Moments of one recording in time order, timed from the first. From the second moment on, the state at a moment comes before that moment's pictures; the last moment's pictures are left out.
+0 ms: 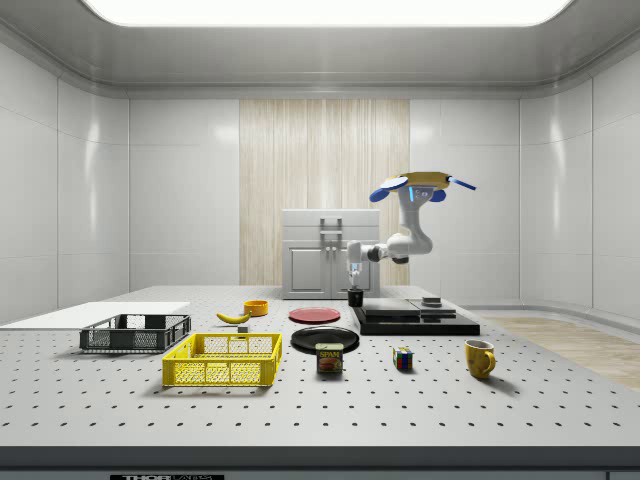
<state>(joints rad) -1.21 -1.52 1.38 -2.83 -1.76 1.58 1.68</state>
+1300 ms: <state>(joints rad) -1.21 -1.55 1.39 -2.83 -1.75 1.61 1.69</state>
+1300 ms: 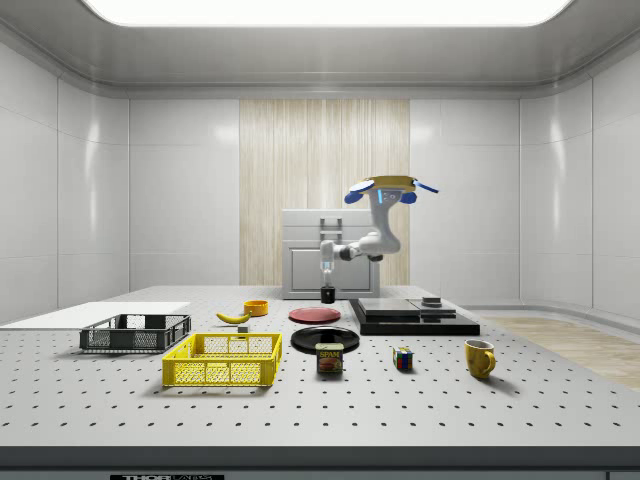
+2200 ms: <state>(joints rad) -1.11 -1.57 1.37 -2.81 -1.76 1.64 1.57</state>
